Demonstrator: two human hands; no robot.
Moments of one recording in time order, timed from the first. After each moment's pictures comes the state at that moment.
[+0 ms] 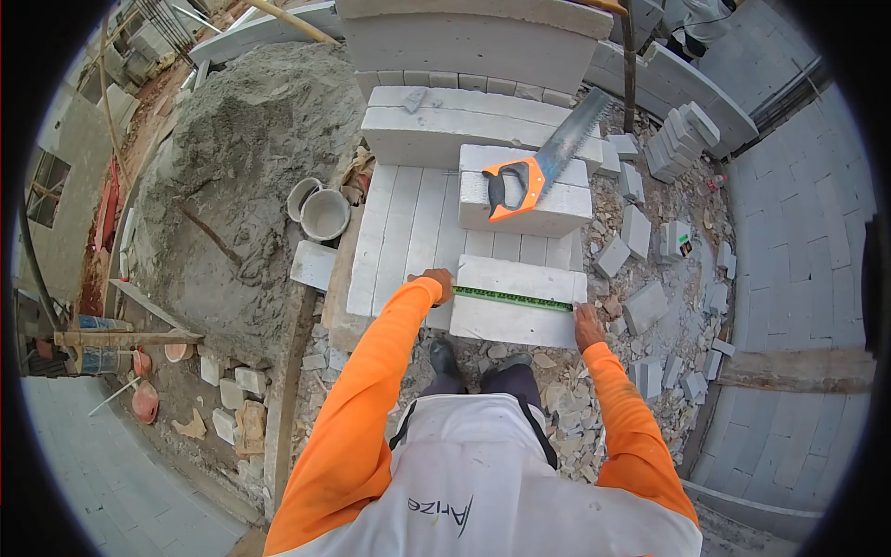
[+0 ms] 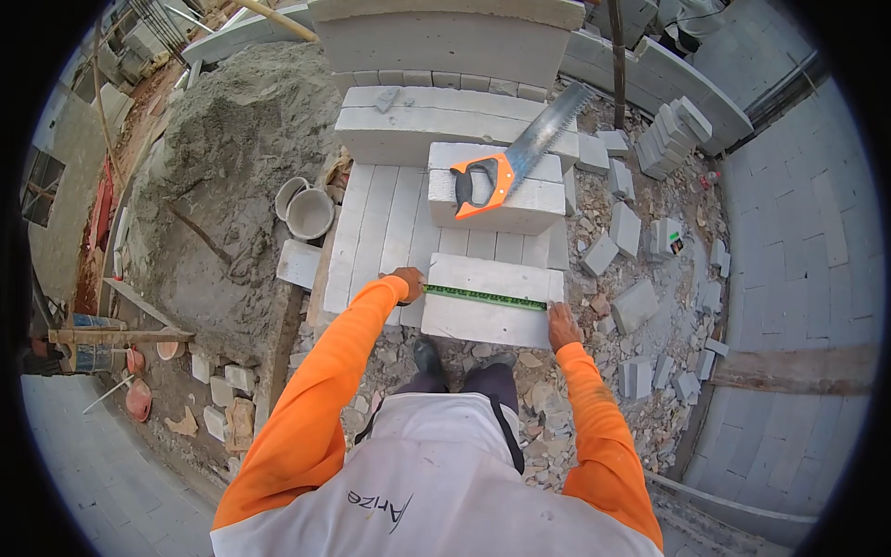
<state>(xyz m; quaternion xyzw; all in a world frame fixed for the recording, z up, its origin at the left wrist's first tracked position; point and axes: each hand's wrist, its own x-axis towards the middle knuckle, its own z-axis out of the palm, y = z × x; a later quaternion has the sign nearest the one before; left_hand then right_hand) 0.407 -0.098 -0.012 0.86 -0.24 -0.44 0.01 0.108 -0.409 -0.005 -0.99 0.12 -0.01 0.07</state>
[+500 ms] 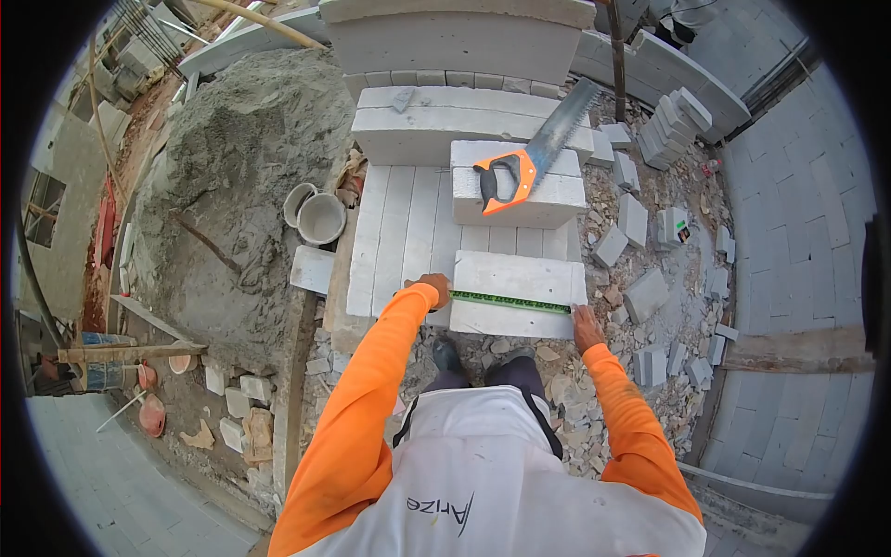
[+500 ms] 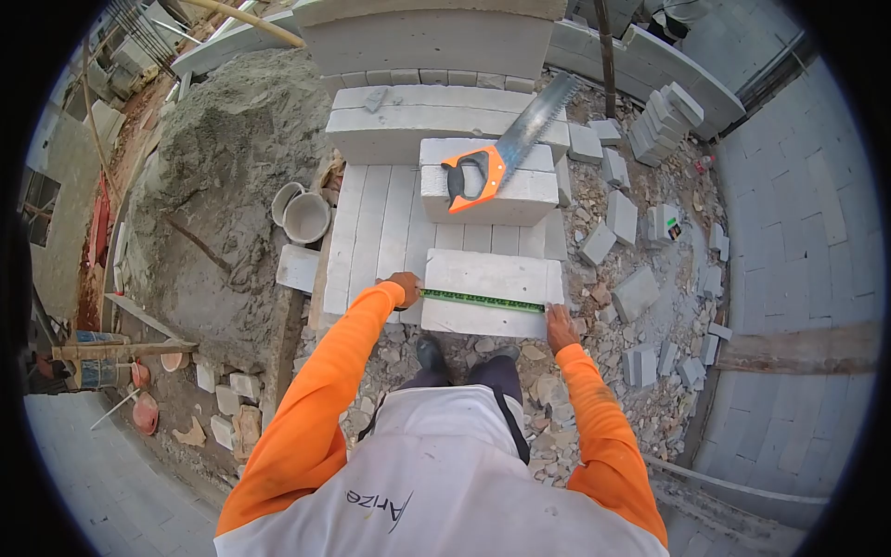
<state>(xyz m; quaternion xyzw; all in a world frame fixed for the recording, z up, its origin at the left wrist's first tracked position) 0.387 -0.088 0.013 0.86 -0.24 -0.44 0.02 0.082 -0.396 -0.010 -0.99 0.12 -0.01 0.08</state>
